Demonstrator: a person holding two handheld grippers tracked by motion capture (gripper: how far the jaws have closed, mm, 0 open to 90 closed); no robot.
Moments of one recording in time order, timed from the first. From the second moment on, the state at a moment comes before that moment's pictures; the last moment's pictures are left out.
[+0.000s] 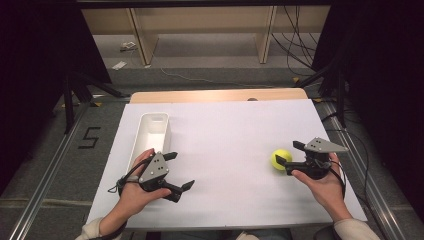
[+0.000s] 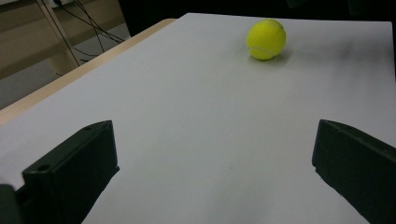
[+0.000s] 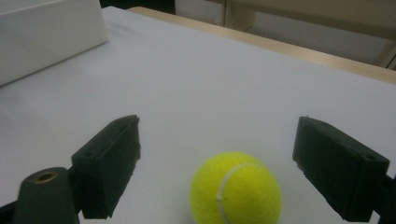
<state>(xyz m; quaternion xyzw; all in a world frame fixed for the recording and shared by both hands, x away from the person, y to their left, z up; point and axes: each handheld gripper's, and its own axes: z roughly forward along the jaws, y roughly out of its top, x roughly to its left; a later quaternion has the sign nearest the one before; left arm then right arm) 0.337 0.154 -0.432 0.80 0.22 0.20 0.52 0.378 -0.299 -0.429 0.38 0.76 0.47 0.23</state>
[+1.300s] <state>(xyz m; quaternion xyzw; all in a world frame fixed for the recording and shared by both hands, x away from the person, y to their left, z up) 0.336 0.154 -0.432 0.80 0.22 0.20 0.52 0.415 -0.298 -0.467 0.43 0.79 0.41 0.17</state>
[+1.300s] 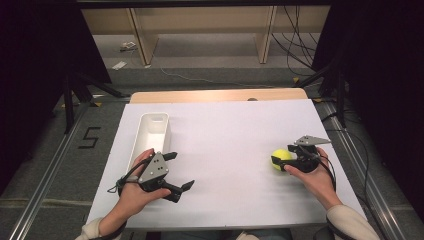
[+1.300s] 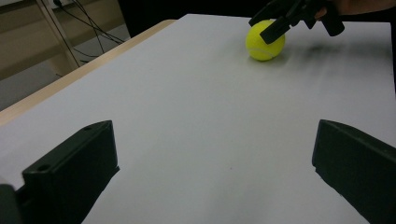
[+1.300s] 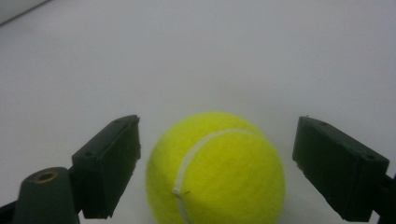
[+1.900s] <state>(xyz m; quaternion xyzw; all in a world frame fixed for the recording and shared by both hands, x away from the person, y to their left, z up) 0.336 0.154 -0.432 0.80 0.22 0.20 0.52 0.421 -0.294 -0.479 0.43 0.81 0.38 0.15</state>
